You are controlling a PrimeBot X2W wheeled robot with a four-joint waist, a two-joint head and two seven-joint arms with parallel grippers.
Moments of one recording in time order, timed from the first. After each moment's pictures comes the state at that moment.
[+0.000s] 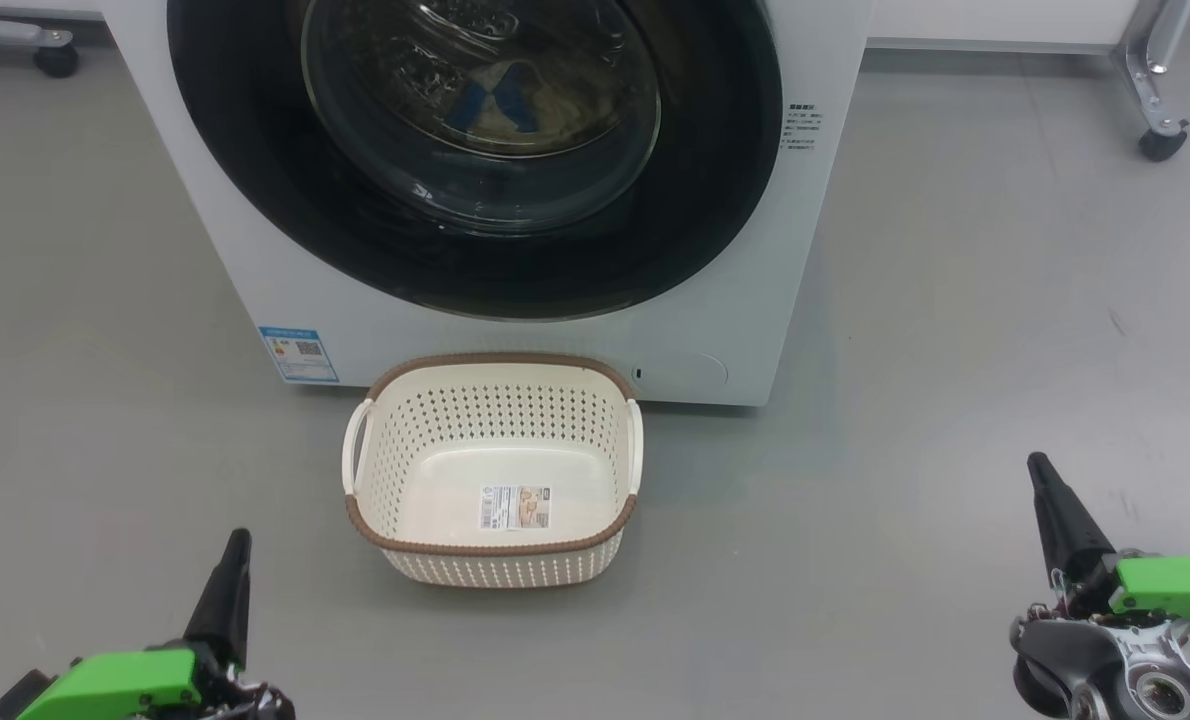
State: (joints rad) left arm -0.06 0.04 0.08 0.27 -1.60 -0.12 0.11; right arm -0.05 -0.03 -0.13 0.28 1.60 0.13 0.11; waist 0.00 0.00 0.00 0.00
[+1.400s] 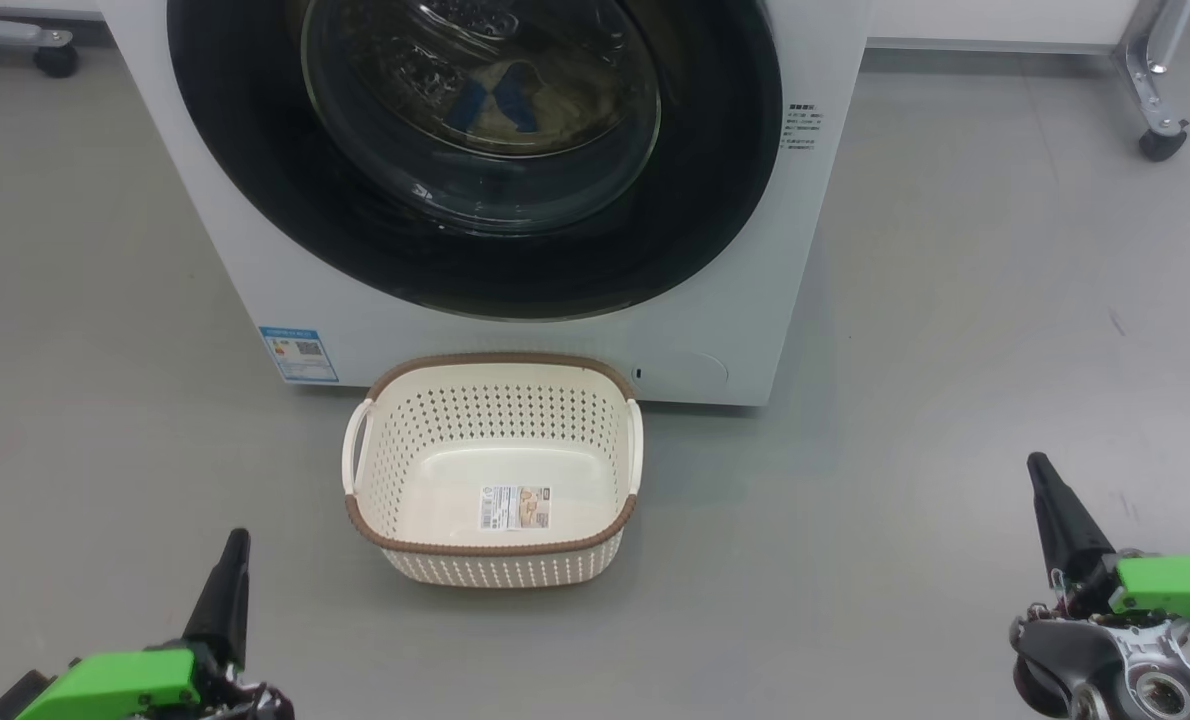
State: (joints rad) left arm -0.06 0.04 0.08 0.27 -1.60 -0.12 0.11; right arm -0.05 -0.03 -0.13 0.28 1.60 0.13 0.11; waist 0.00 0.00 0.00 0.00
